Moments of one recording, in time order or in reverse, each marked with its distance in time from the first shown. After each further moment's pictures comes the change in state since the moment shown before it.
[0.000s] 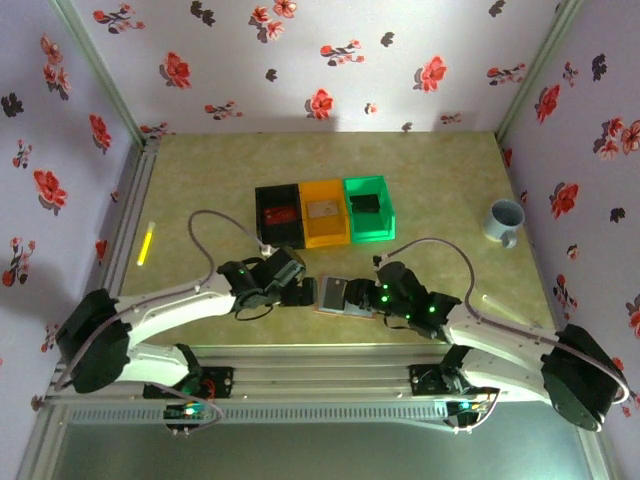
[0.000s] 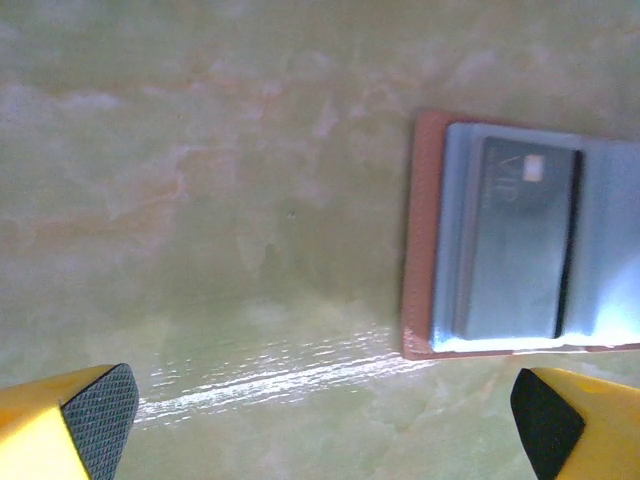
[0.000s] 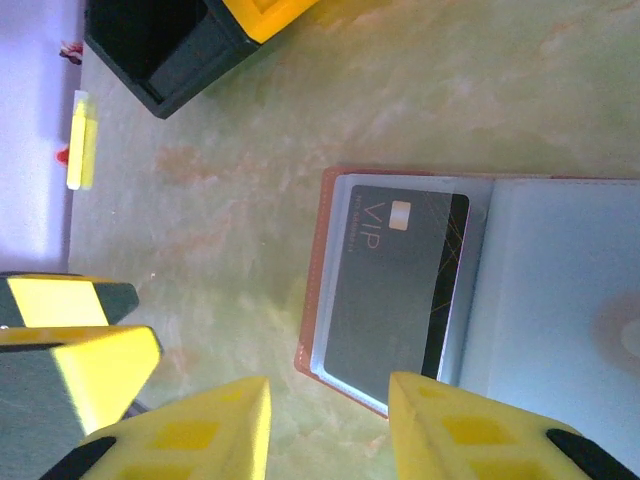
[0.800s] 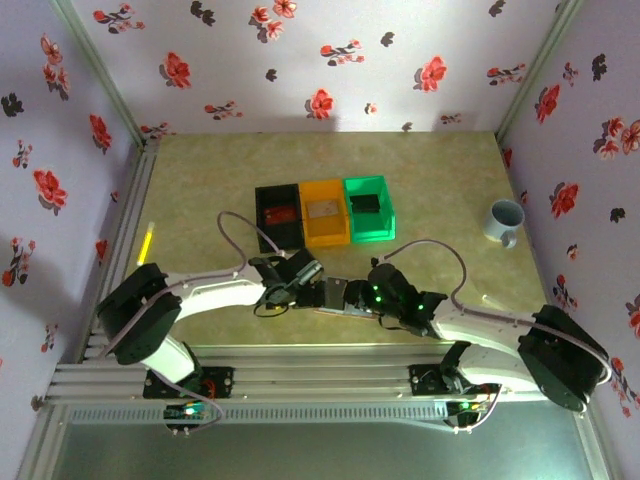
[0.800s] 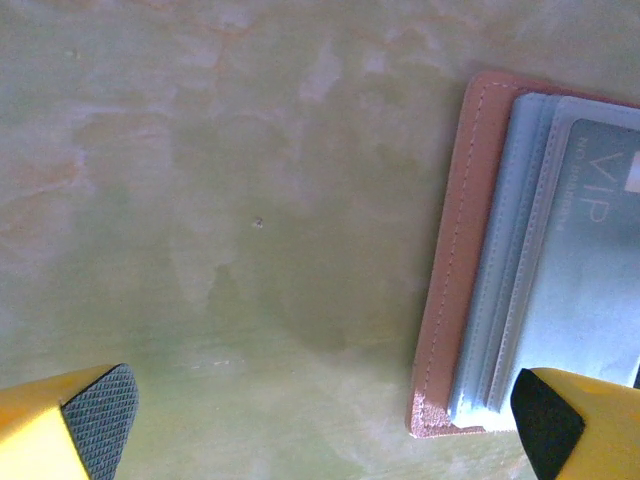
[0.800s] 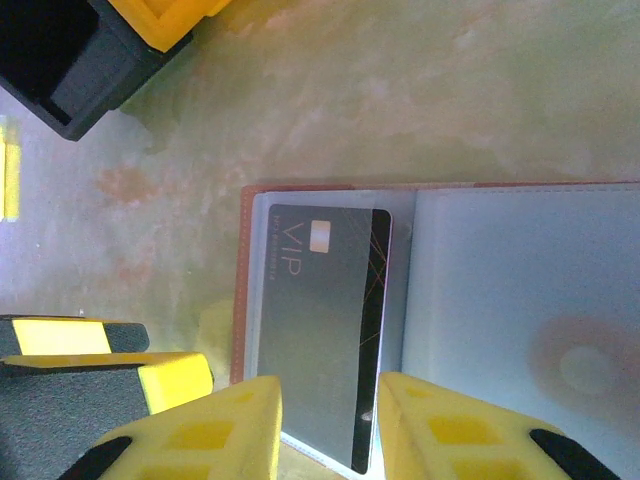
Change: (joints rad) left arm -0.008 0.233 0.064 0.058 0.045 -0.068; right arm 0.017 0.130 0.000 0.050 0.087 0.035
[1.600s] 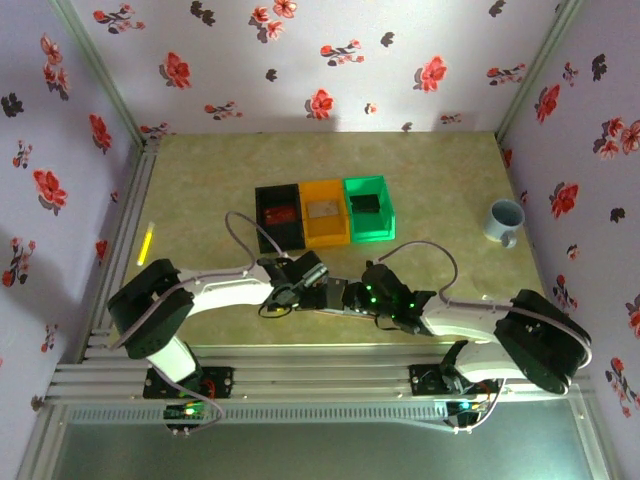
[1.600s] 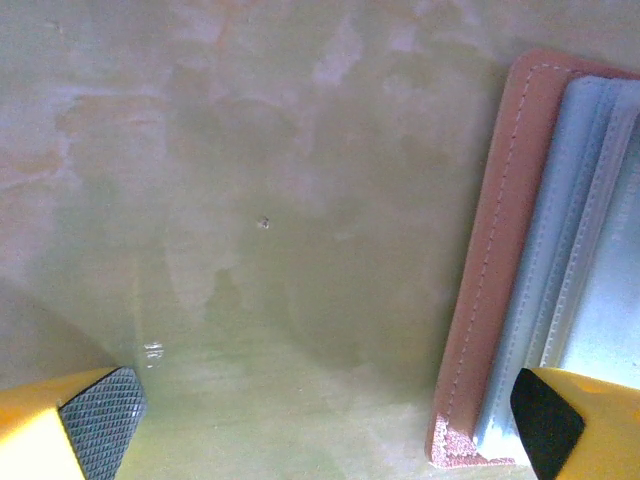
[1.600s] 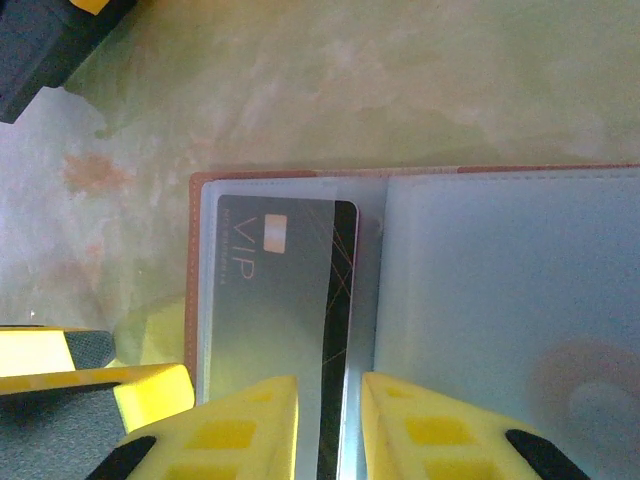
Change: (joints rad) left arm -0.018 0.064 0.021 -0.013 -0.019 -0.023; right arm 0.000 0.133 0.002 0.080 -0.014 -0.004
